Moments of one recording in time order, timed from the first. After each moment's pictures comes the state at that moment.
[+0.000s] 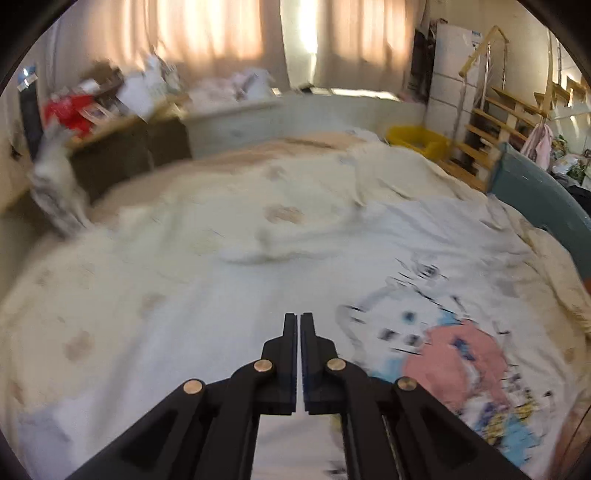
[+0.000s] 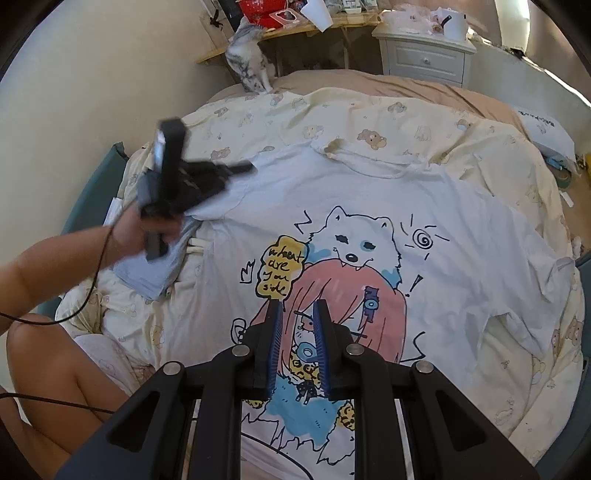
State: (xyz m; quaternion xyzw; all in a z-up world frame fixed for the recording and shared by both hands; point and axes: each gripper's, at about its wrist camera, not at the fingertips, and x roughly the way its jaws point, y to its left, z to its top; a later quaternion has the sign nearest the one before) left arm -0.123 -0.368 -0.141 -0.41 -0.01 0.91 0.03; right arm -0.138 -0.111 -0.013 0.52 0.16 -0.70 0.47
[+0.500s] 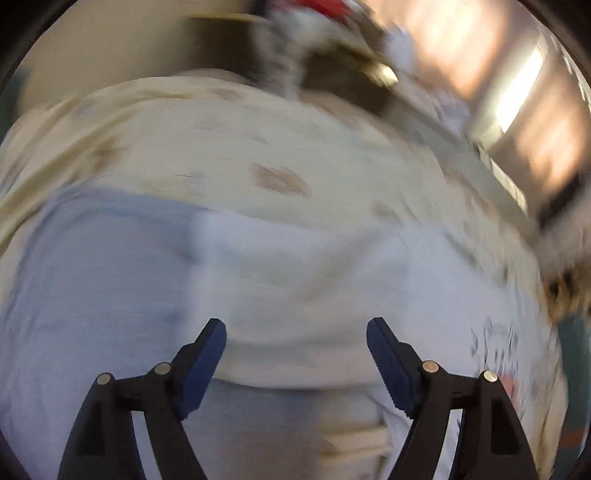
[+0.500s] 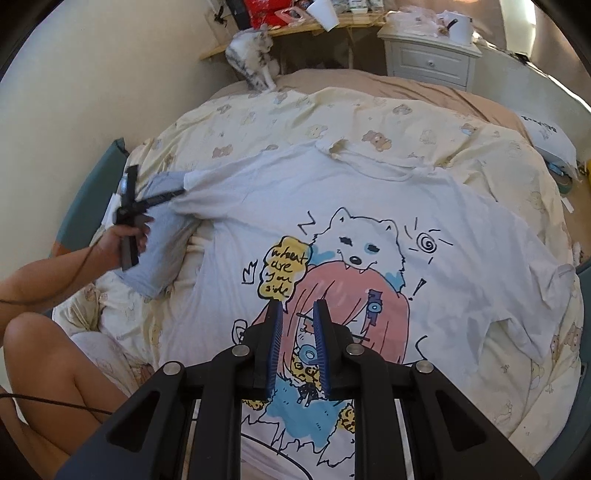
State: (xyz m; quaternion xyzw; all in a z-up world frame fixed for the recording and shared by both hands) left arm 0.045 -0.620 -0.212 -0.38 -0.30 0.85 -0.20; right arm -0.133 -0.125 -0.018 0.52 0.17 -0.69 0.47
